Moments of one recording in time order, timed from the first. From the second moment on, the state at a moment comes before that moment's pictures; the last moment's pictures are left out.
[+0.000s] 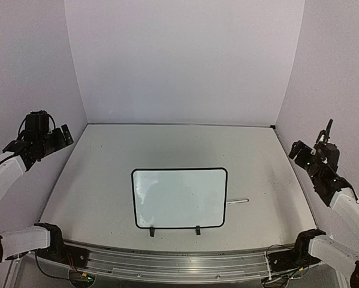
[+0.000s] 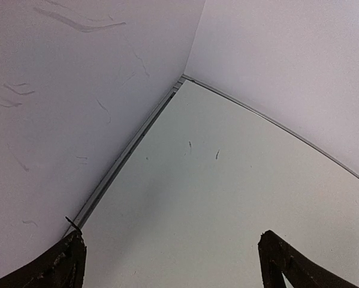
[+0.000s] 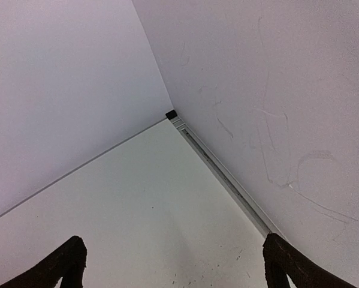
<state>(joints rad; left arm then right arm) -0.08 0.94 0.85 -0.43 -0.31 -0.42 0.03 0.75 0.50 -0.03 0.31 0.41</state>
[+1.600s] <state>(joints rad) -0.09 1.08 1.02 -0.52 0.13 -0.23 0.53 1.60 0.78 -0.34 0.09 1.31</state>
